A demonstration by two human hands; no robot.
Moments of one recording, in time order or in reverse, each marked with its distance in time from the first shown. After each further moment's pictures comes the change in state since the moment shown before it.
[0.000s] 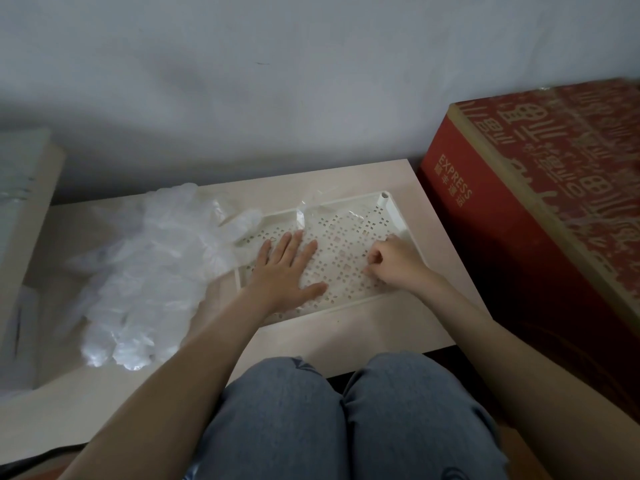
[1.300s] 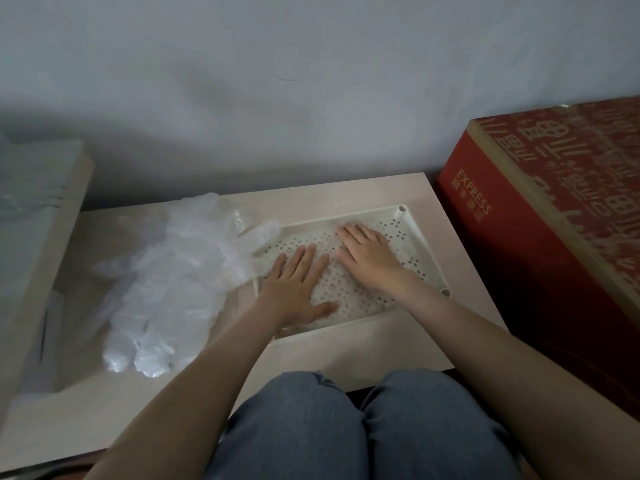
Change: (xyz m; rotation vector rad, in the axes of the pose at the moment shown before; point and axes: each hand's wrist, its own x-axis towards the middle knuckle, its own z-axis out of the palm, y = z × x) left_hand -0.007 -0.011 0.002 0.029 0.012 0.056; right_hand 0.040 -0.049 0.024 -0.194 0.019 -0.274
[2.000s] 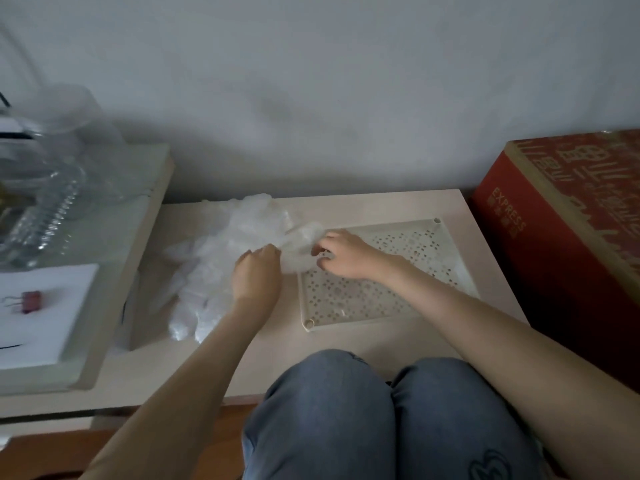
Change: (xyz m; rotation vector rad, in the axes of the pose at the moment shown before) left_hand -0.083 -0.047 -0.049 -0.227 0.442 -0.614; right_hand 0.000 -0.111 -0.043 0.129 -0.150 -0.263
